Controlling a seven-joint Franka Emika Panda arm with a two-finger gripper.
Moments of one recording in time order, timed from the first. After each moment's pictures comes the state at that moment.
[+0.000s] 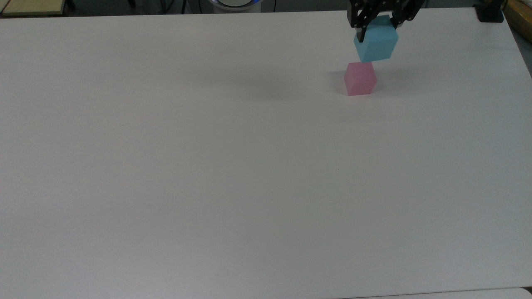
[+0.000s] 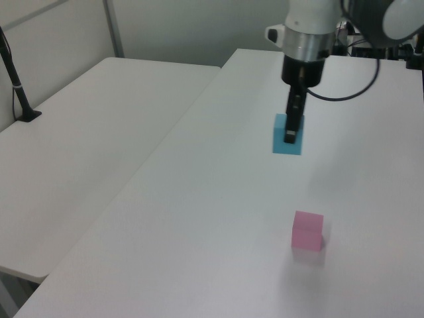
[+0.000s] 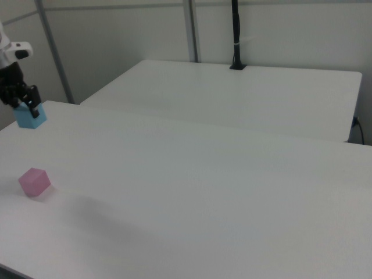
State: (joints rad) arm 0.55 0.08 0.03 -1.67 -0.05 1.86 0.40
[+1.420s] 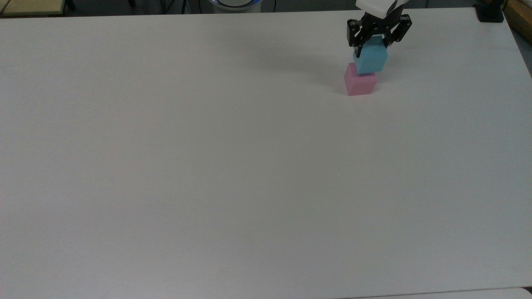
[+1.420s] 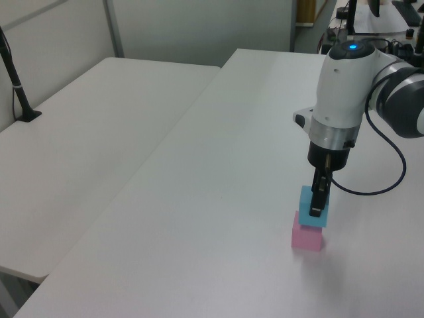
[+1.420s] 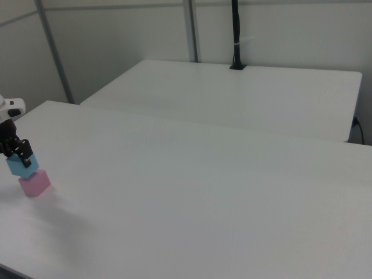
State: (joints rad) arm 0.56 0.07 0.12 -2.07 -0.06 2.22 0.58
